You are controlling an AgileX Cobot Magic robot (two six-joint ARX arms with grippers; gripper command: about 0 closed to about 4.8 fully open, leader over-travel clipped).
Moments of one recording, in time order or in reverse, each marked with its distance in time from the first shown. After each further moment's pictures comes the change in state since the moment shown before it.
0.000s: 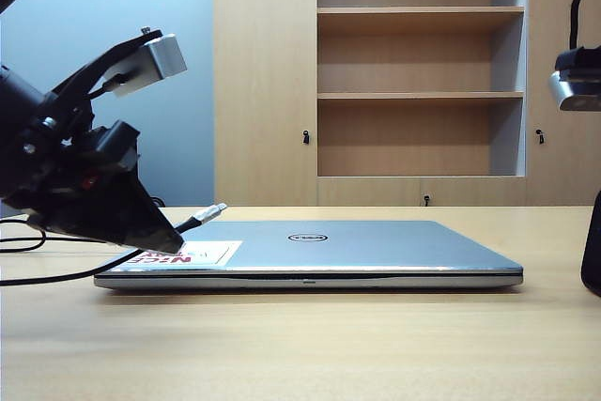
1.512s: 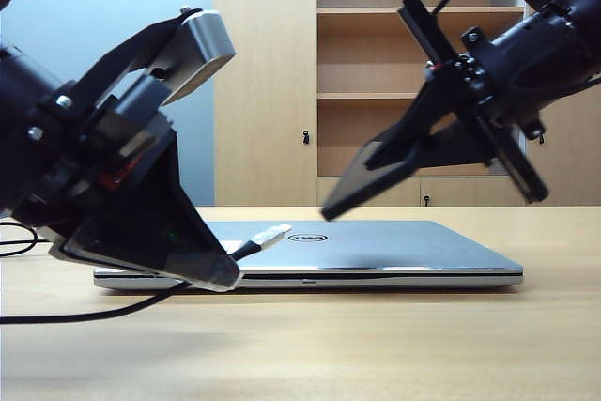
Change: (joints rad) left arm -0.238 0.000 -0.004 -0.031 0.003 -0.200; right arm 0.078 0.093 -0.271 1.213 -0.639 0.513
